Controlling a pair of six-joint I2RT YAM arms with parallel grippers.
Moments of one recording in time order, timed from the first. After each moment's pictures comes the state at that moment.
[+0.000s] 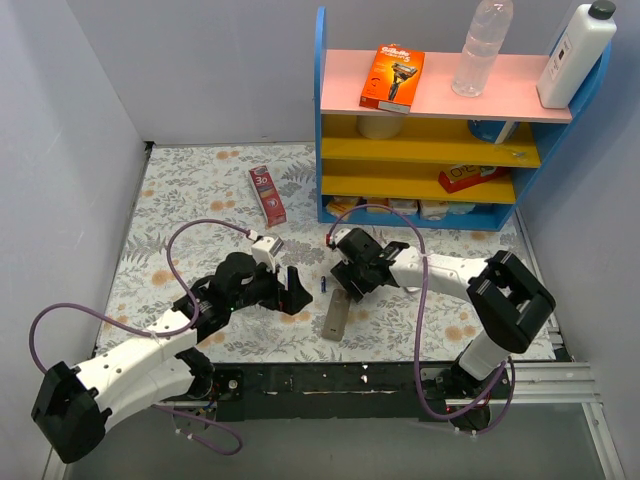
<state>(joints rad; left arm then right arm) -0.73 0.83 0.49 -0.15 0.16 -0.48 0.87 1.61 0.92 -0.43 0.18 0.03</state>
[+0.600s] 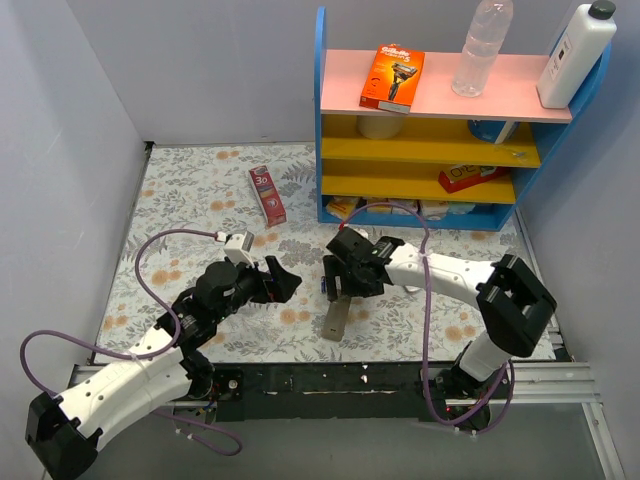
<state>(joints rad) -0.73 0.67 0.44 -0.13 -0.05 -0.64 0.92 1.56 1.03 -0.63 0.09 0.70</state>
